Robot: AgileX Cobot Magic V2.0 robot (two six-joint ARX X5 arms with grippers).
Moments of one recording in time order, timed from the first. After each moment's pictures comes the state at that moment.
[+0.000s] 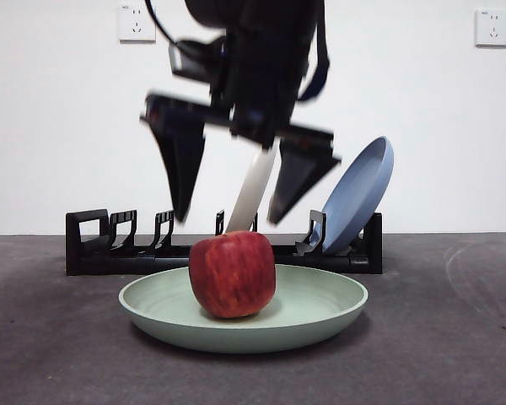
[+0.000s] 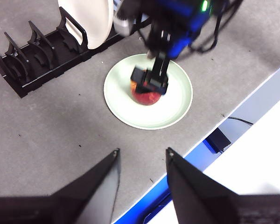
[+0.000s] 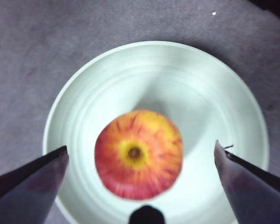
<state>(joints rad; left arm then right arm) -1.12 0.75 1.32 -1.33 -0.33 -0.37 0.84 1.85 1.52 -0.87 0.04 0.17</state>
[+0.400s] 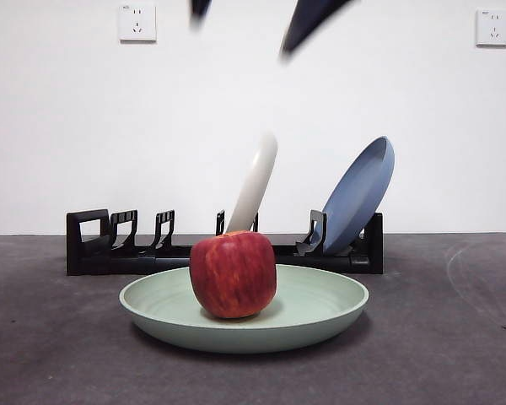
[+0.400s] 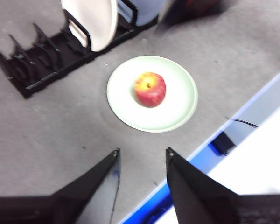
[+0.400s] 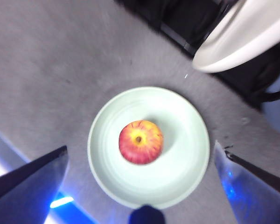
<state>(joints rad) -1.12 0.76 1.32 -1.32 -0.36 -0.37 0.84 1.62 1.84 -1.19 0.04 0.07</state>
